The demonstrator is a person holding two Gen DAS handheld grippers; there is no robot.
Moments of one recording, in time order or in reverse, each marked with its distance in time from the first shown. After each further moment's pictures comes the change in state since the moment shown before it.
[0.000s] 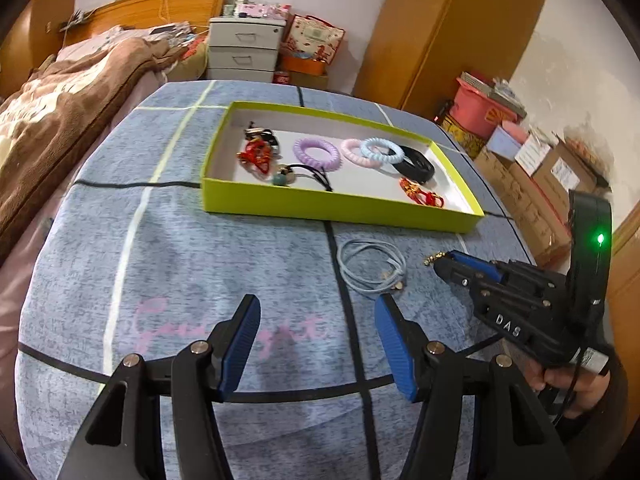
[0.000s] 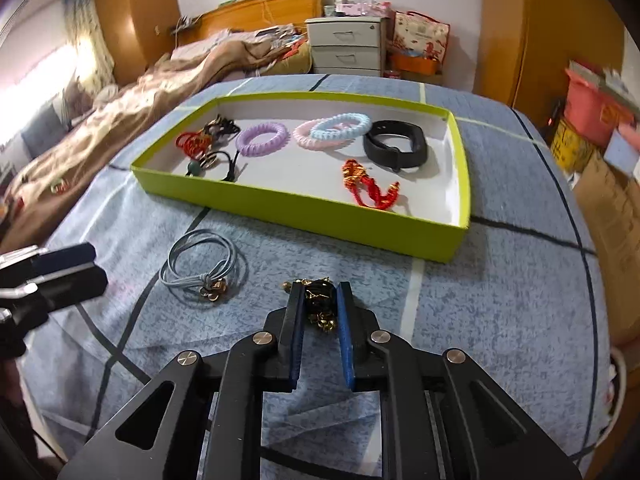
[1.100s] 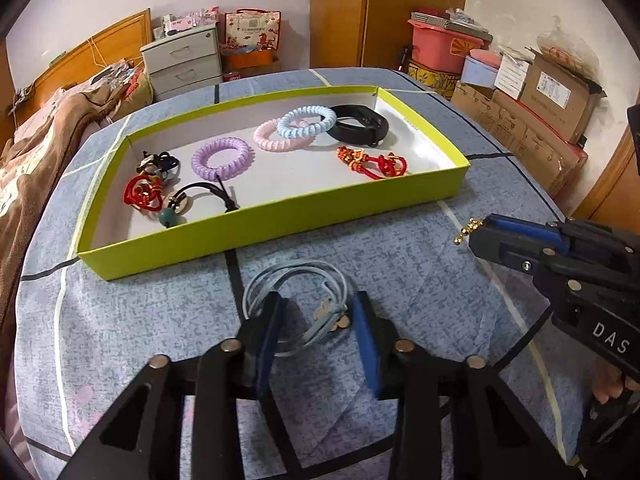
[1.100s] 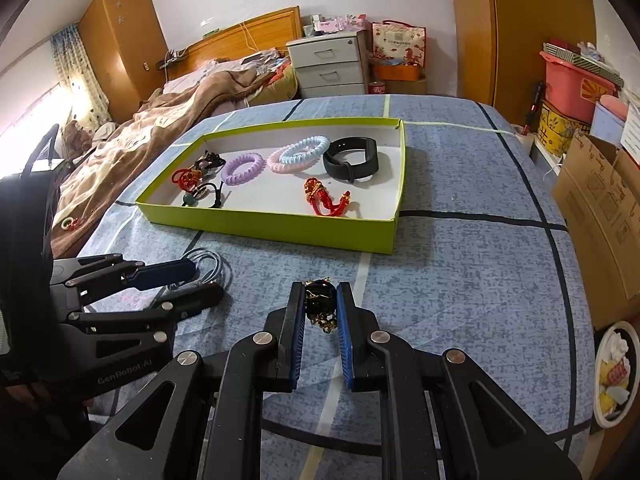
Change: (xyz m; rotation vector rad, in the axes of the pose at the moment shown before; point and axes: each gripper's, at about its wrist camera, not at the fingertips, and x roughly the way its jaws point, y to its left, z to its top) left arm 0.055 -0.066 0.015 0.275 0.064 0.056; right arm -0.029 -0.027 -0.006 0.091 -0.067 0.032
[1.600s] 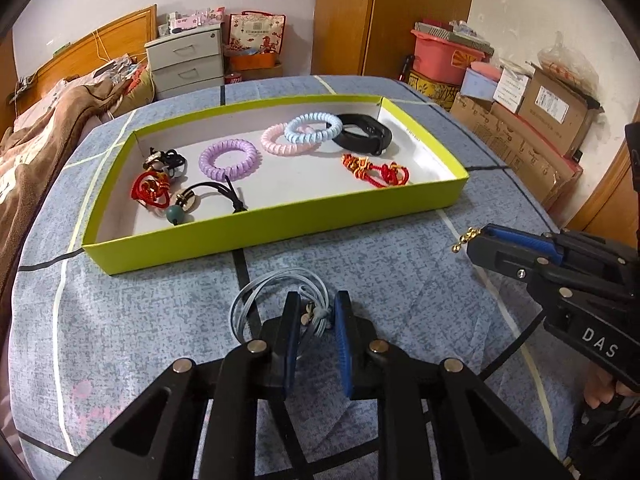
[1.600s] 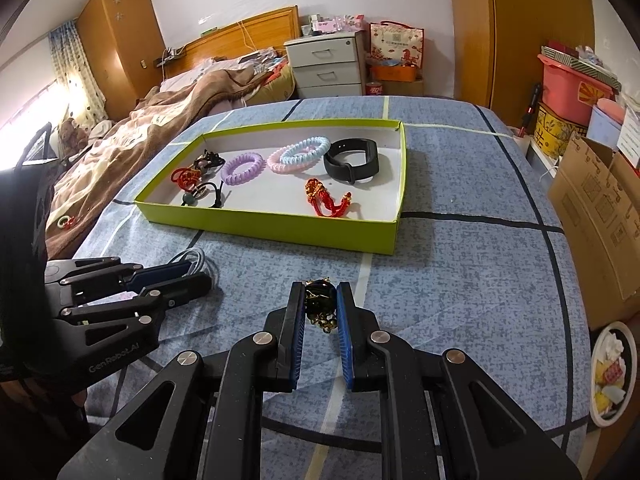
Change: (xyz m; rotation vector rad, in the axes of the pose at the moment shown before) left arm -0.007 0.010 -0.001 -0.038 -0.025 -0.042; right arm -0.002 0.004 0.000 -0.006 -0.004 -0.019
